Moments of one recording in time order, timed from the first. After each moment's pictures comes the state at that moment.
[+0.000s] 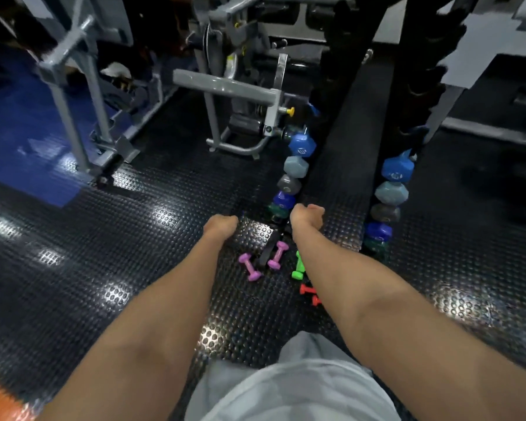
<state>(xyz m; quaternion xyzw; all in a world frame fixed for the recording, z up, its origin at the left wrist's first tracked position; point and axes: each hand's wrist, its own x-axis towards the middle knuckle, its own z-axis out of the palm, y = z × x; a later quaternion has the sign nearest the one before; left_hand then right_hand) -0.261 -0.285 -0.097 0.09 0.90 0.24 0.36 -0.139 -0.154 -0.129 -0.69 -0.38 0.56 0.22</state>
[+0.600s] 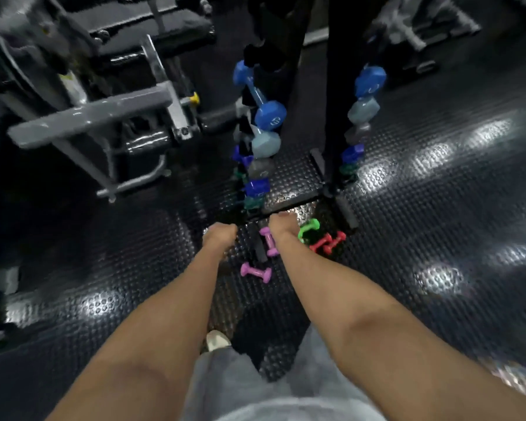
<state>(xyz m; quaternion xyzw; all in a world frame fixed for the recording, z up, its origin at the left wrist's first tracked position) -0.445 -0.211 -0.200 0.38 0.81 0.04 0.44 -0.307 -0.207 -0.214 -0.77 -0.17 0.54 0.30</state>
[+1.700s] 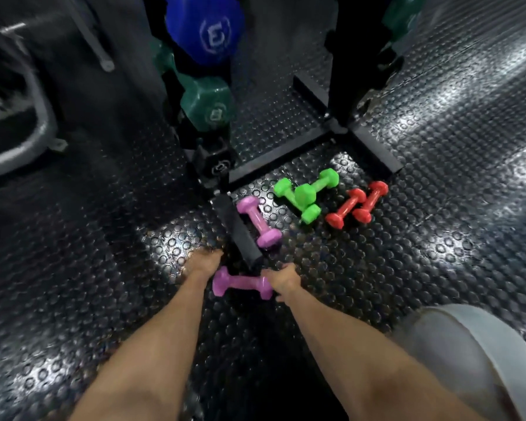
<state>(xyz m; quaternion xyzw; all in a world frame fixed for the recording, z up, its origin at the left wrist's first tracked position) -0.505 -0.158 -0.818 0.42 0.80 -0.02 0.43 -0.343 -0.232 -0.845 -0.80 -0.12 0.57 0.15</state>
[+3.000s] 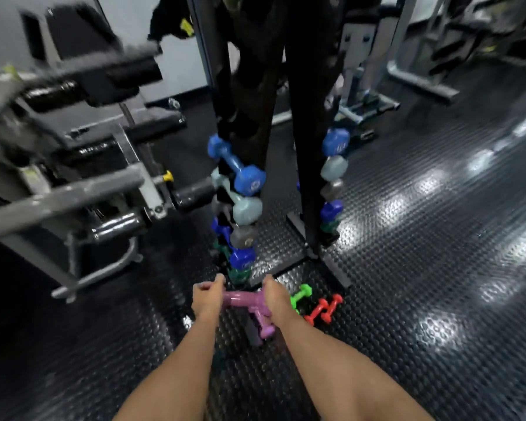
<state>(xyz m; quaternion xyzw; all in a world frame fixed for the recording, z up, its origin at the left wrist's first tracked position) -0.450 -0.150 -0.302 0.23 0.80 0.32 0.45 -0.313 -0.181 -0.289 -0.75 -0.13 0.58 0.29</state>
